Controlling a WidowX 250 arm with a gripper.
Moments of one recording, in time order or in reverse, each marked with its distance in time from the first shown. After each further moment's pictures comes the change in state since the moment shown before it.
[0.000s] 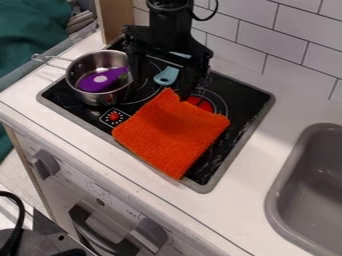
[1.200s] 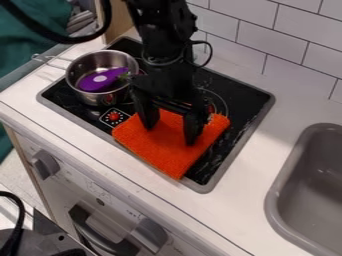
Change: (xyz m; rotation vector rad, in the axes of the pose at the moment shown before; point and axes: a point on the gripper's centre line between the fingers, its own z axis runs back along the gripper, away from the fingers) arm -0.031 -0.023 -0.036 -0.153 -0.025 -0.085
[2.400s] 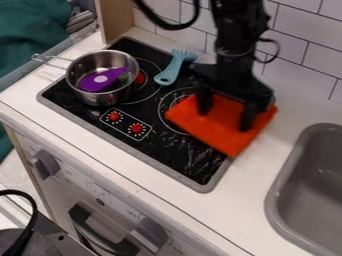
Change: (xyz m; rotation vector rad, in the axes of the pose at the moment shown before) arm 0.063 -0.054 -0.025 0.015 0.002 -0.051
